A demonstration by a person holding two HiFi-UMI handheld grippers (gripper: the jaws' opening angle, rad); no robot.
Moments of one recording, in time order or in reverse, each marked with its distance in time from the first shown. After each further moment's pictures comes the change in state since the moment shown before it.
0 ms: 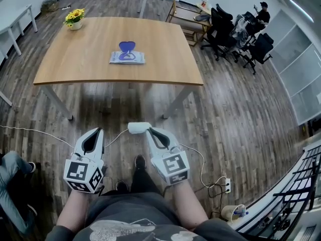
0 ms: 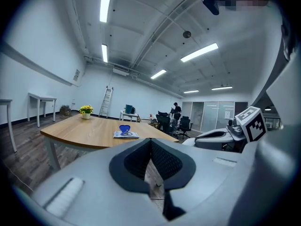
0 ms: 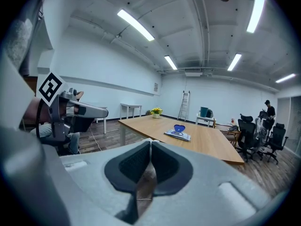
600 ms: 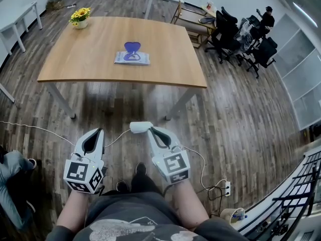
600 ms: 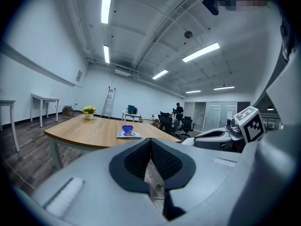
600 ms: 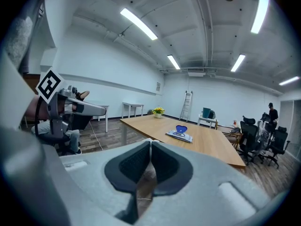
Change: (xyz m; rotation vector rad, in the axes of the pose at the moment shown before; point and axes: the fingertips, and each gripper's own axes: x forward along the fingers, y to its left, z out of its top) left arm -0.009 0.007 0.003 -0.003 -0.002 0.026; right arm 0.006 0.002 0.005 -0.028 0.008 0.020
